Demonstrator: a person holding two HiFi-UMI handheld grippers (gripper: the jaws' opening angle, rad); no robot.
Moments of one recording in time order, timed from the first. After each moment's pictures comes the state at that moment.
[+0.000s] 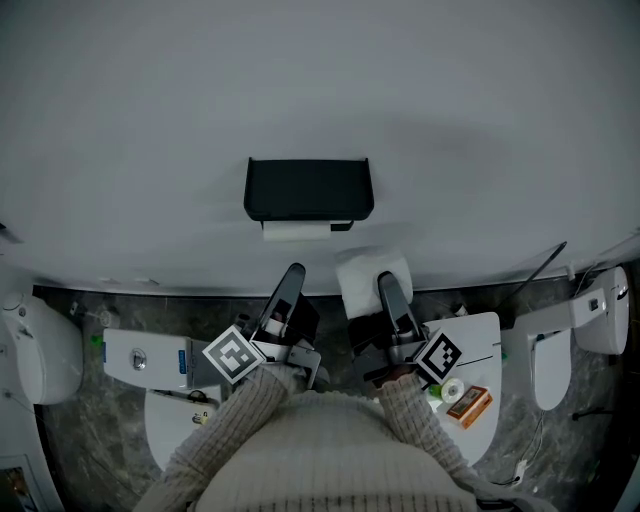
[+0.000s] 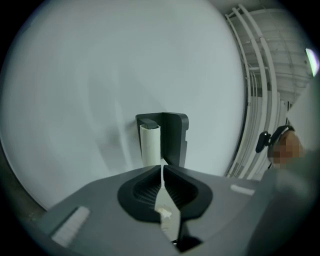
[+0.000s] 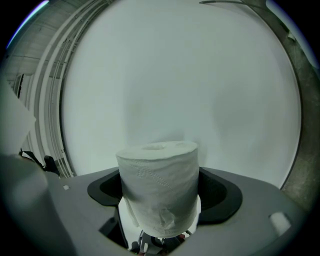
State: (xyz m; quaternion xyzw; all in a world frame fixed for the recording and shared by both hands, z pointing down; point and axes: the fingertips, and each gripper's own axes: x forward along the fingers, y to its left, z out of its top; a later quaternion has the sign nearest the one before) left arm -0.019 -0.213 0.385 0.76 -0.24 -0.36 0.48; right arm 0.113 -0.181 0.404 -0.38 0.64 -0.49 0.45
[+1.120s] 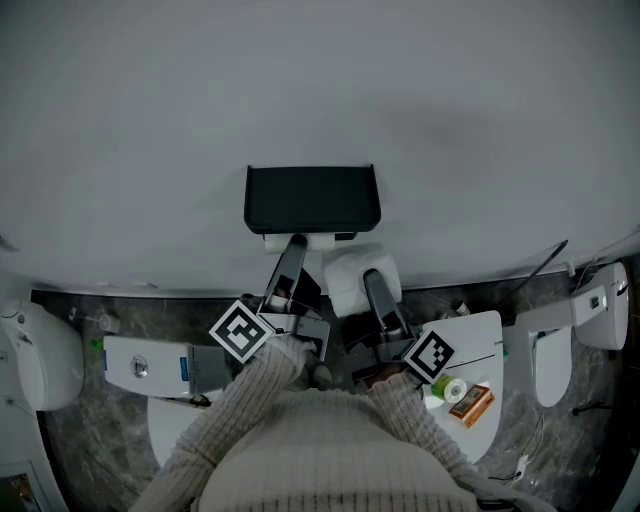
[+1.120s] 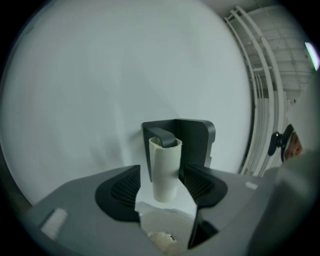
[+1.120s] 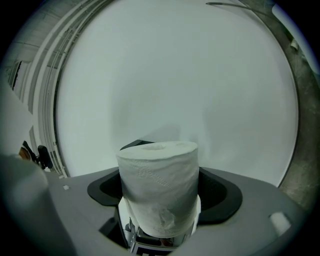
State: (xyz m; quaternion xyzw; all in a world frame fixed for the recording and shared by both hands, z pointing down) left arm -0.013 -0.277 0.387 0.73 -0.27 -0.39 0.49; right arm 0.098 -0.209 0.416 -0.41 0.64 -0.50 0.42
